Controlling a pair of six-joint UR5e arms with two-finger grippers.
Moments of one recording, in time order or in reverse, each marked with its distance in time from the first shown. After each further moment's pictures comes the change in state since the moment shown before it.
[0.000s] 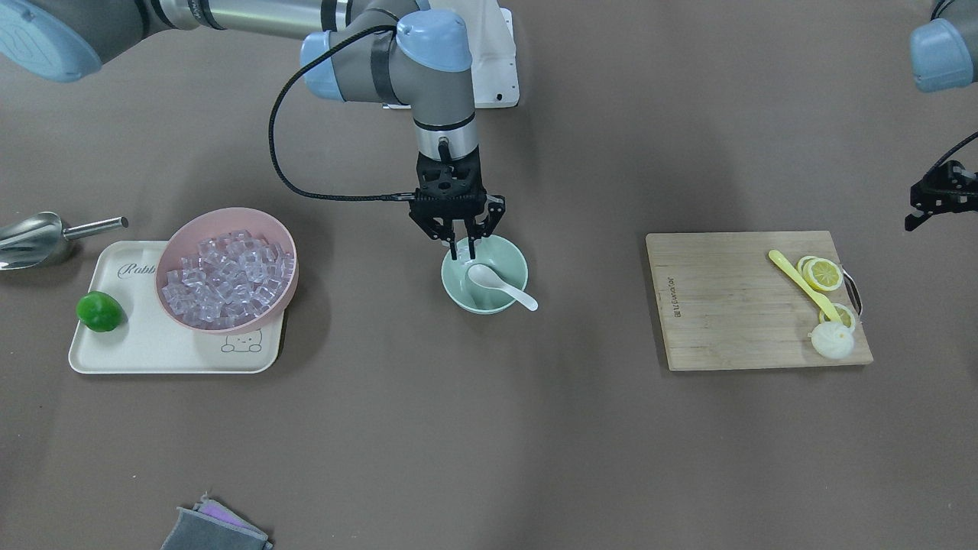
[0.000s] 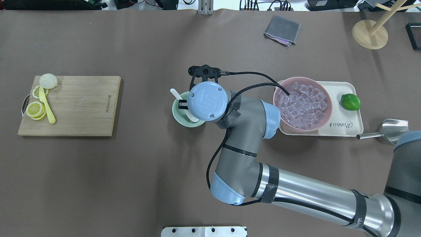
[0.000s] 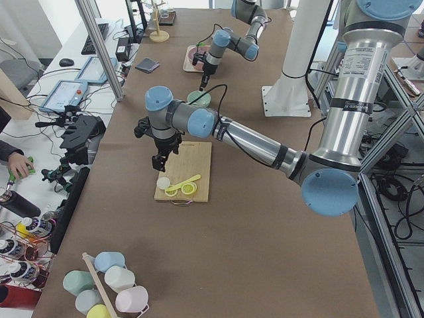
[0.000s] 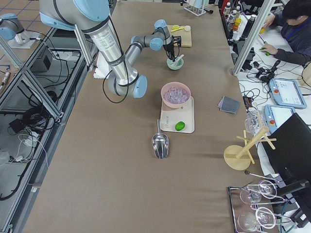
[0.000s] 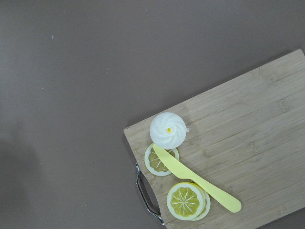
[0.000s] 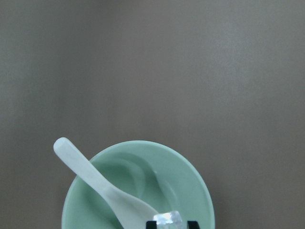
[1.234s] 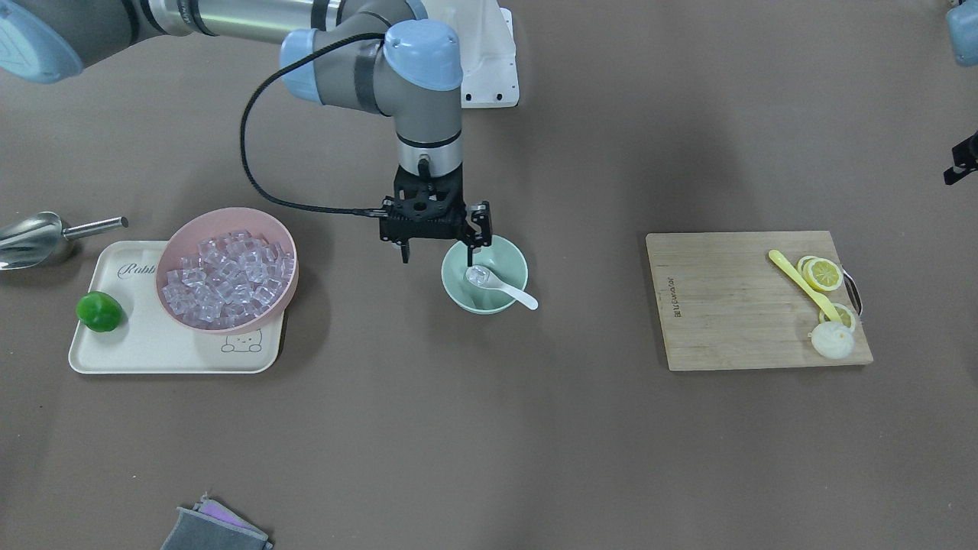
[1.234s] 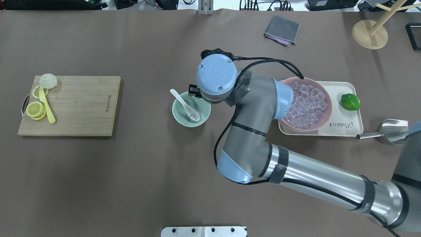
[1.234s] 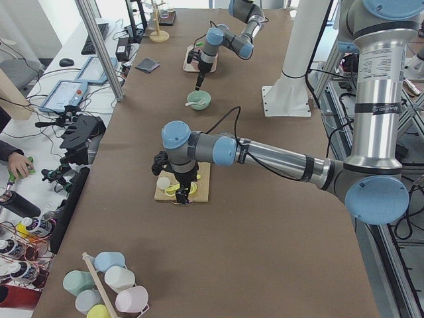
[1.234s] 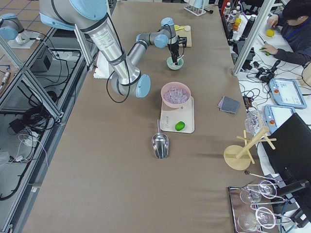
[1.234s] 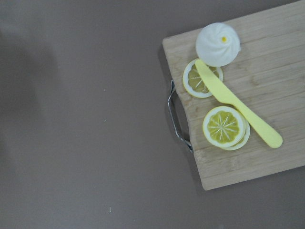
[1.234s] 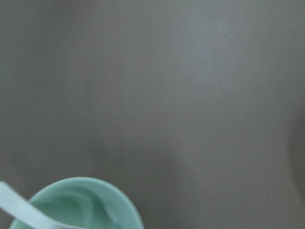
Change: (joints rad) left arm -0.123 0.227 -0.040 0.057 -0.022 0.015; right arm 0.120 -0.063 0.117 -0.153 0.121 -0.060
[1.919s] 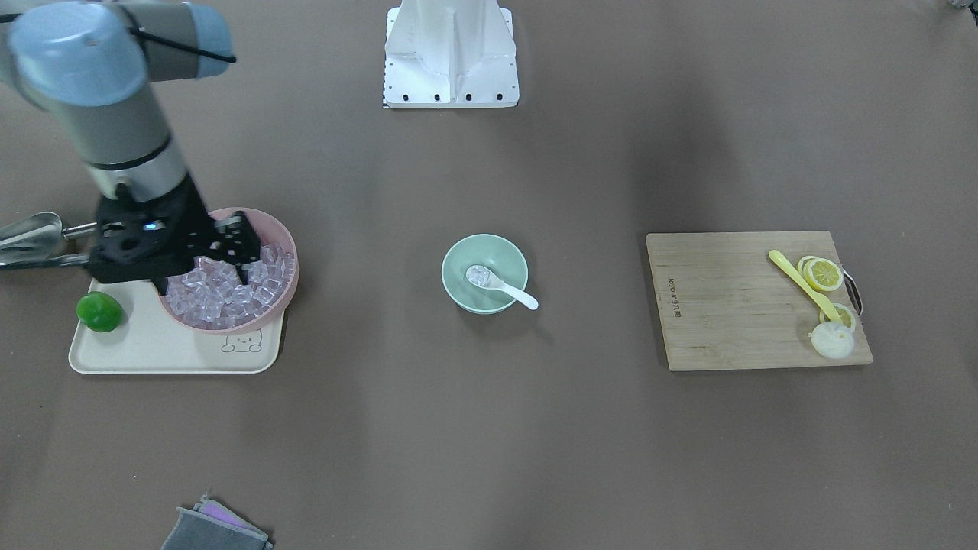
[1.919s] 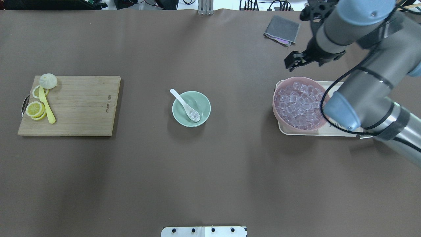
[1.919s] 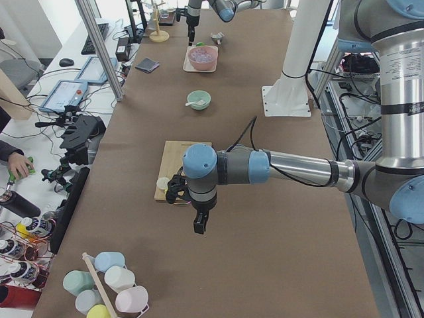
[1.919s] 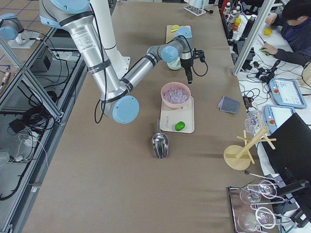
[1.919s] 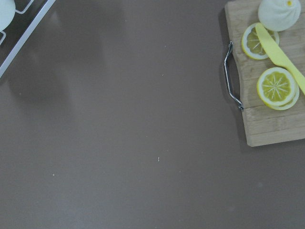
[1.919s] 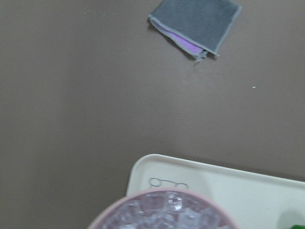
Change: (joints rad) left arm -0.163 0.103 -0.018 0.026 0.005 0.212; right arm 0.430 -0.369 0.222 -0.042 0.370 -0.655
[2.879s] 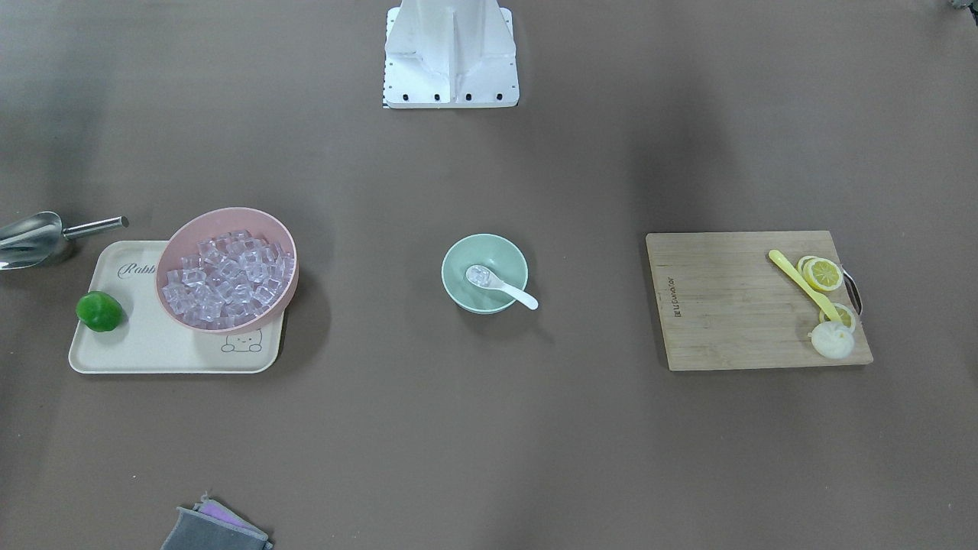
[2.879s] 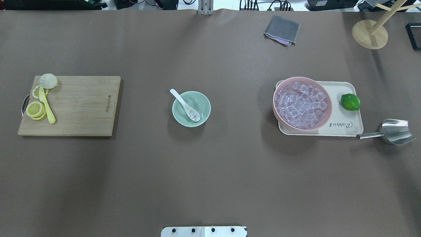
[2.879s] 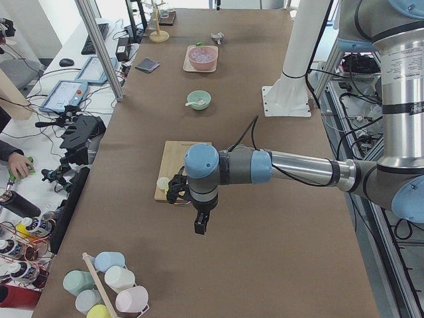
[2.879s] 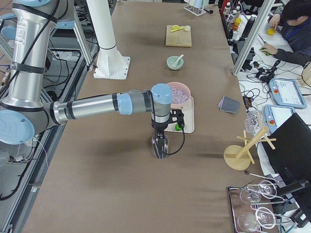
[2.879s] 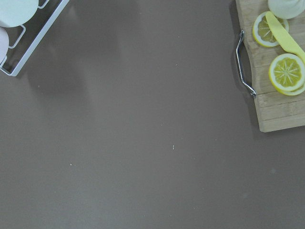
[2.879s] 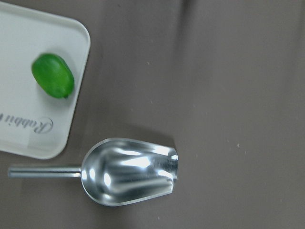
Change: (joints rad) left arm -0.005 0.002 -0.004 0.000 0.001 0.004; right arm 0.460 -0.690 0.143 0.001 0.272 -0.580
